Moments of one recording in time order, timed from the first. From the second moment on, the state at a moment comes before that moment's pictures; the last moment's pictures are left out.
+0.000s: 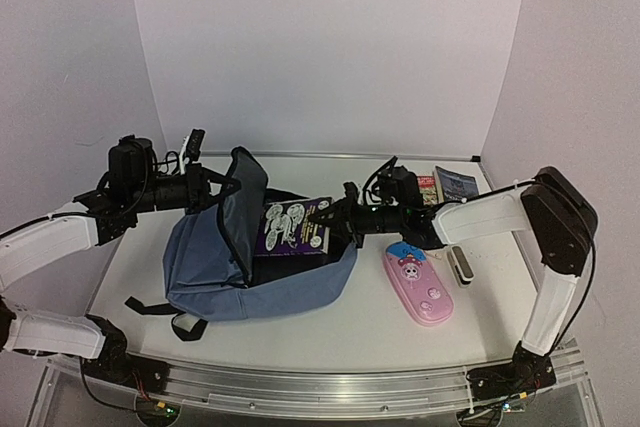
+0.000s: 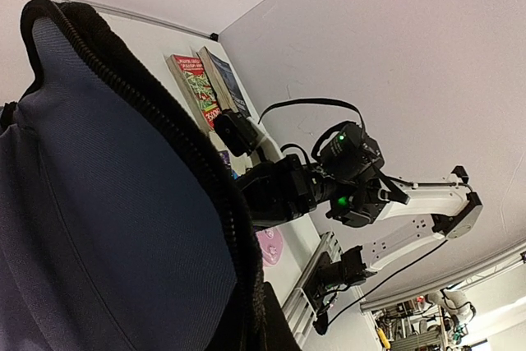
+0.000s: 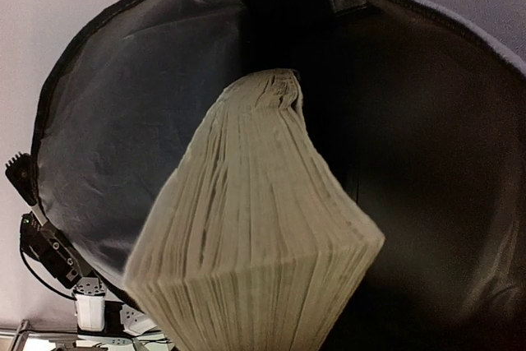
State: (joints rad) left arm -0.47 1.10 0.77 0.10 0.66 -0.76; right arm 0.75 1.86 1.05 0.46 -0.57 1.32
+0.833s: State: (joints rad) left arm -0.47 1.16 0.74 0.23 0.68 -0.83; right arm 0.86 2.29 1.41 0.53 -0.56 1.36
